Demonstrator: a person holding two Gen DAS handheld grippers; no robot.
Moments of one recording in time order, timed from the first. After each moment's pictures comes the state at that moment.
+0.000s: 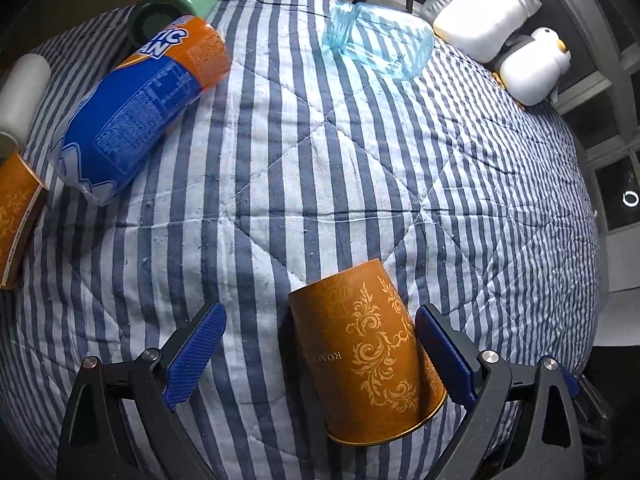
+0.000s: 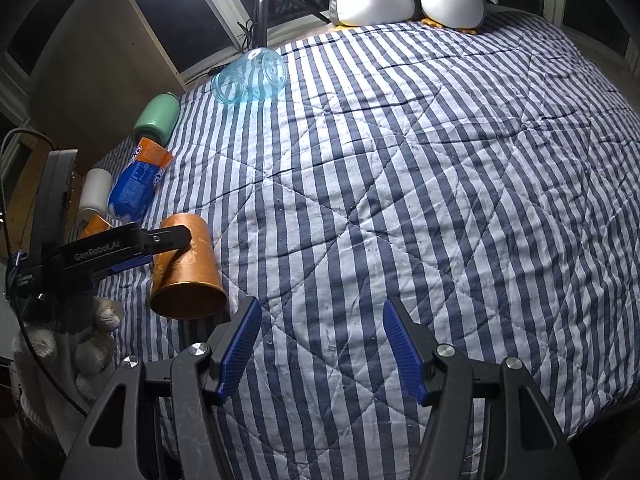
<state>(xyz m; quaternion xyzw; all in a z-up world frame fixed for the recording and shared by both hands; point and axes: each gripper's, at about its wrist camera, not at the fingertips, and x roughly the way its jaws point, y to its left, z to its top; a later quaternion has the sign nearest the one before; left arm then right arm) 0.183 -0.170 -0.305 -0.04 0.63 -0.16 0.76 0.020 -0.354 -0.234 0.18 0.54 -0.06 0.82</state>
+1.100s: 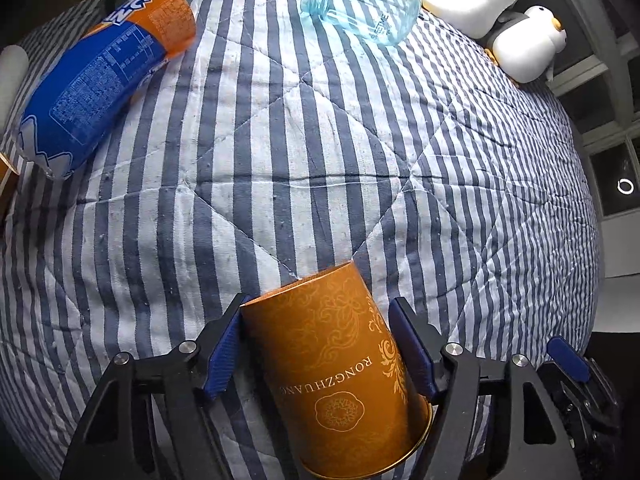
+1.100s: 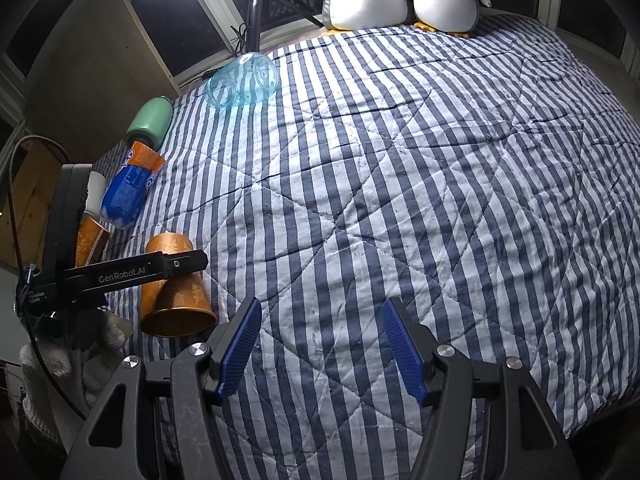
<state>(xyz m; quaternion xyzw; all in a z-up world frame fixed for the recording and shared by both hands) 0.174 -0.196 -0.329 -0.04 0.65 -0.18 0.74 0.020 -0.359 -0.234 0.18 0.54 -0.07 0.82</state>
